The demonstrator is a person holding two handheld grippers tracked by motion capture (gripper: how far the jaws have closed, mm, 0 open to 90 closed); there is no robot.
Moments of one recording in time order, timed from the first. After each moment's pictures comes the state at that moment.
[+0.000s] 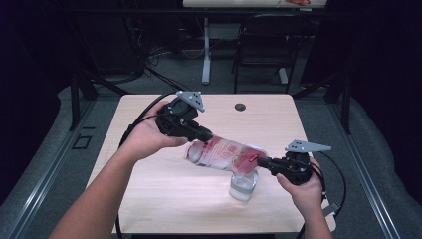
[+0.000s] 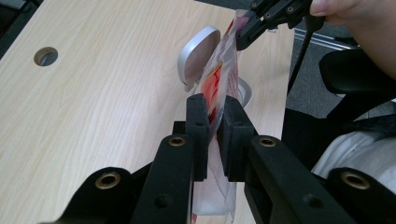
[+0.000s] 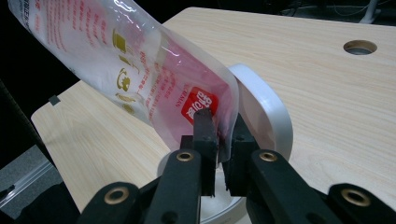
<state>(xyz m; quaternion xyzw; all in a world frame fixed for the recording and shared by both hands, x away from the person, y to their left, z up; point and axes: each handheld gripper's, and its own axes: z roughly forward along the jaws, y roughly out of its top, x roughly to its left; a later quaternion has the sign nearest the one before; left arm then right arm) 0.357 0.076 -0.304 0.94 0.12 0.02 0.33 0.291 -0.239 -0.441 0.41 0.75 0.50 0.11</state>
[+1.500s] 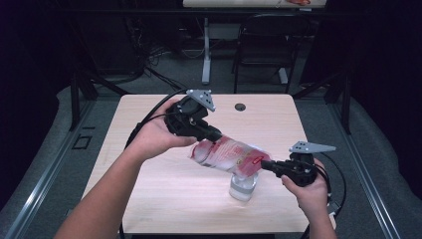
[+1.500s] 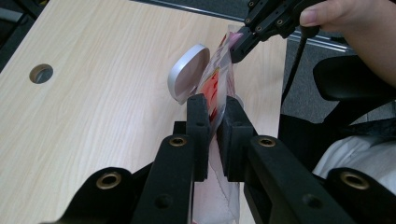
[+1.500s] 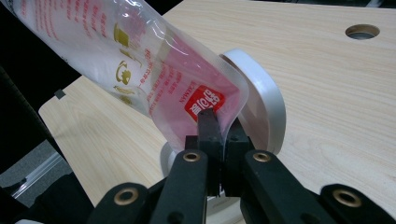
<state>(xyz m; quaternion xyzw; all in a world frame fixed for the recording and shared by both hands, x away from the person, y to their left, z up) 0.351 0.057 -0.294 0.94 0.10 0.02 0.34 0.287 -0.248 -0.439 0.42 0.76 0.49 0.09</state>
